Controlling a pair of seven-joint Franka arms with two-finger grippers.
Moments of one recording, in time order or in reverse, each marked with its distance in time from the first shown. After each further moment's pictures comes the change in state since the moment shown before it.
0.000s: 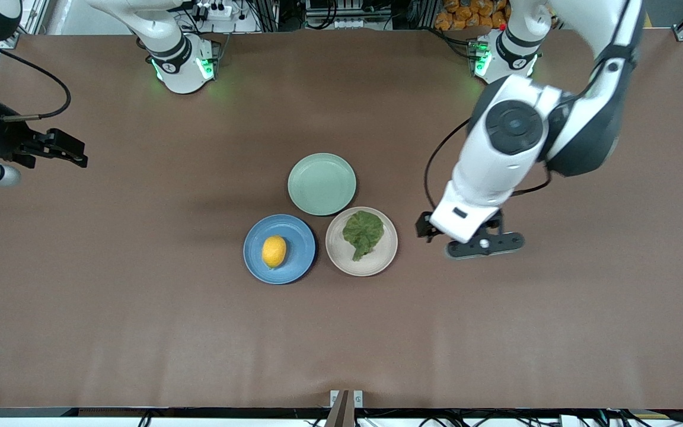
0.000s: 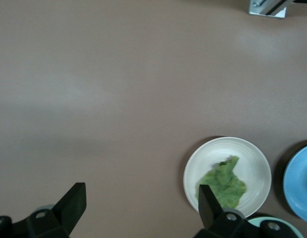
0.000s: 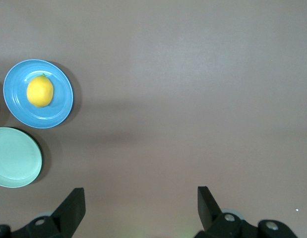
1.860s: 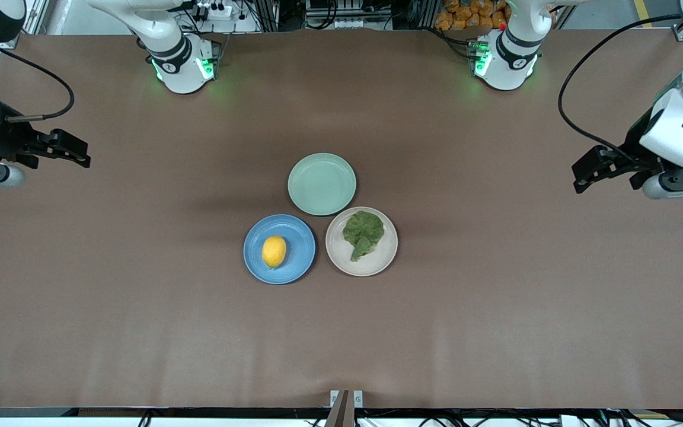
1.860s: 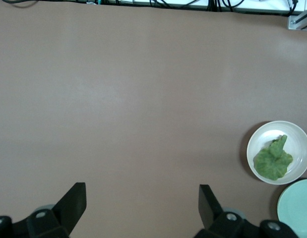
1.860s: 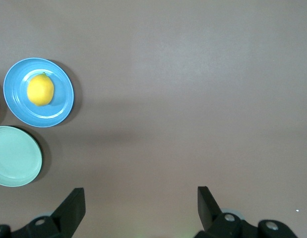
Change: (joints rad) left arm 0.298 -0.314 0.007 -0.063 -0.093 -0.225 0.371; right arm -0.001 0.000 0.006 -0.005 -0.001 0.003 0.000
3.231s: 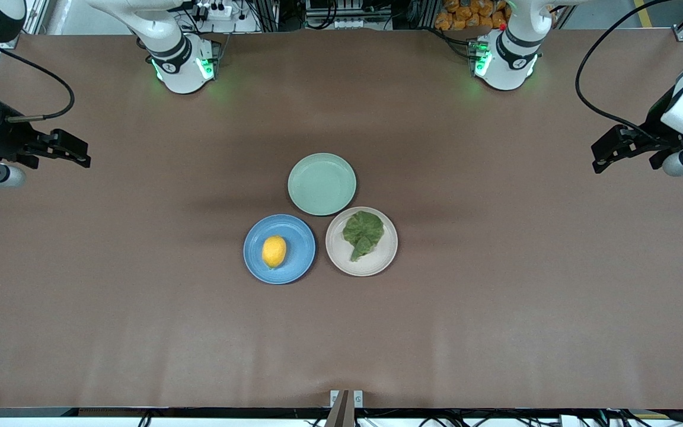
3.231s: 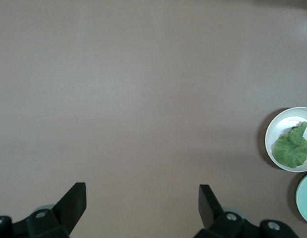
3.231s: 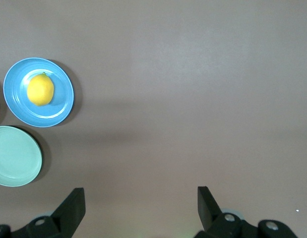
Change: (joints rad) left arm -0.001 -0.084 0.051 -0.095 0.004 -0.010 0.051; right arm 0.000 0.000 0.000 -0.001 0.000 0.000 0.000
